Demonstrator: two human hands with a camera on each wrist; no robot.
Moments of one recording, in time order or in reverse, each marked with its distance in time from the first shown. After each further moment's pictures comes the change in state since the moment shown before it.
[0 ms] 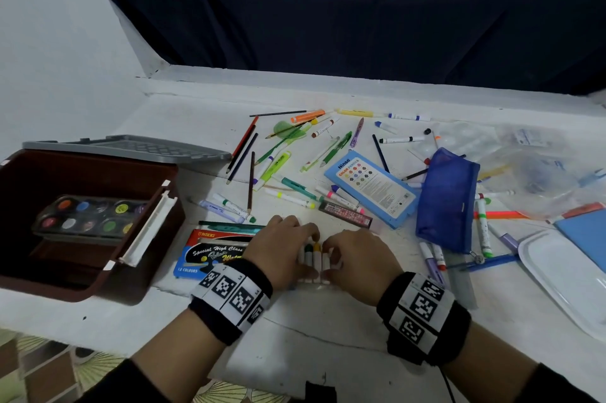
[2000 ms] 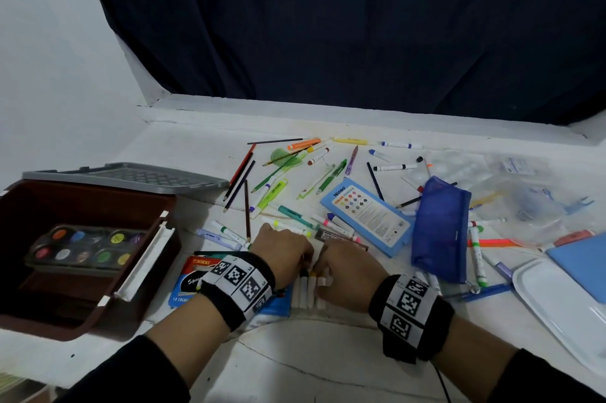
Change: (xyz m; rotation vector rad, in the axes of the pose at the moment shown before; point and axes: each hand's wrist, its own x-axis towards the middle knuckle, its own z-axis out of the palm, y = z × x) left_hand 0.041 -0.006 -0.021 0.306 -0.026 0.062; right_hand 0.030 0.006 -0.010 0.007 -0.055 -0.061
